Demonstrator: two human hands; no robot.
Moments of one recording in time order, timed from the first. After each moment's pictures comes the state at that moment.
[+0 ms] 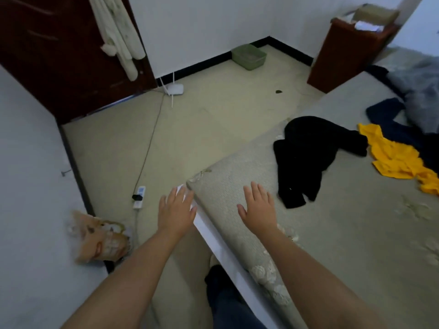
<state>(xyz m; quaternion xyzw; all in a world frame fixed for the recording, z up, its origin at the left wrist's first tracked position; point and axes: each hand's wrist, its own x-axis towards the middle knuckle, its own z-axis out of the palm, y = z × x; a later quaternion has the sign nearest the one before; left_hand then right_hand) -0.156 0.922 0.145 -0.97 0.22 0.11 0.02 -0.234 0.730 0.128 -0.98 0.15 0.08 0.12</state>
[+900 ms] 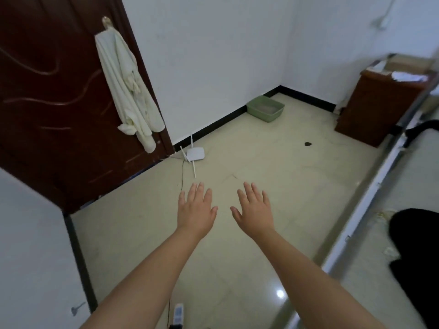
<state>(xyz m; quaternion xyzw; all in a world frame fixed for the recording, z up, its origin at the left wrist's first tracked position) 0.411 0.948 0.208 -0.96 0.28 0.03 0.04 0.343 0.810 0.178 -0.98 0.15 -0.02 0.11</state>
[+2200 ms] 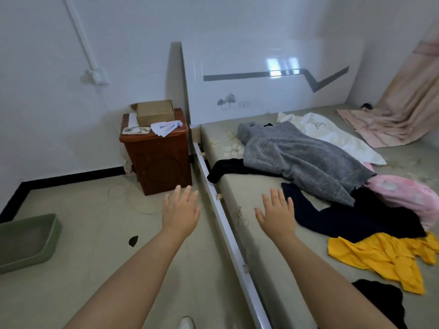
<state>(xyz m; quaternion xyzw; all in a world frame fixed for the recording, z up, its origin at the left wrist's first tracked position) 0.615 0.006 0.208 -0.66 0.75 -0.02 0.00 0.379 0.019 0.190 -0.69 0.73 -0.03 0.00</state>
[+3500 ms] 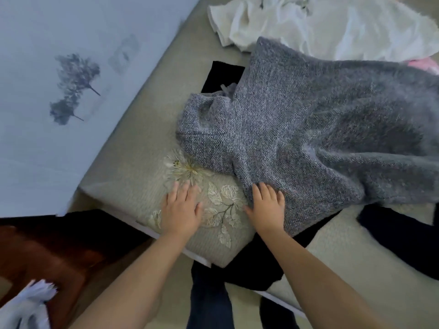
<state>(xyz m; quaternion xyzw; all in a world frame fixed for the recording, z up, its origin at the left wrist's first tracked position) 0.471 -0.781 -0.027 -0.35 0.90 0.16 0.20 0.337 -0.635 -0.046 -0.31 0.91 0.06 0.28</state>
